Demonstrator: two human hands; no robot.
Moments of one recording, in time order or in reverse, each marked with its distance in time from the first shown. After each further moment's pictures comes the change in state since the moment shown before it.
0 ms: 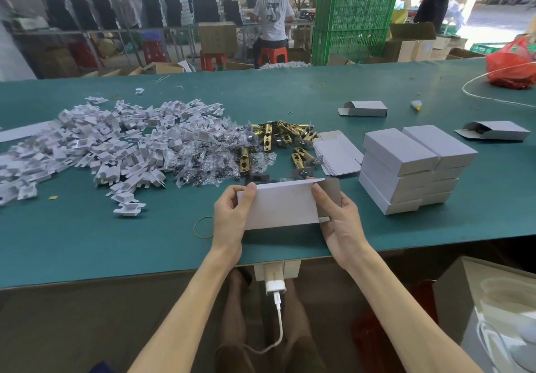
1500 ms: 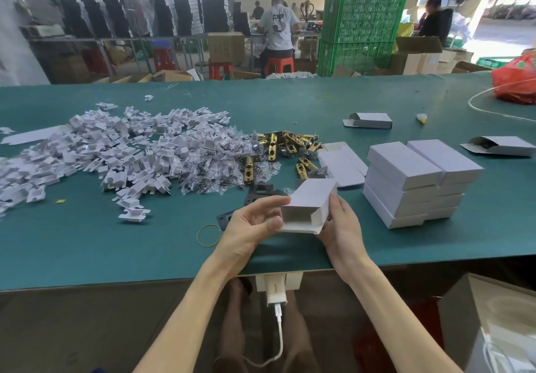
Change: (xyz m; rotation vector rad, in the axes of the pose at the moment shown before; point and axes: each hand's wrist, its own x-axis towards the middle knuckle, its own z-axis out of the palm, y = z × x) left_hand -0.001 0.003 -0.005 -0.198 -0.516 -0.046; right_hand 0.012 0.007 -0.003 -0.049 -0.013 -0.048
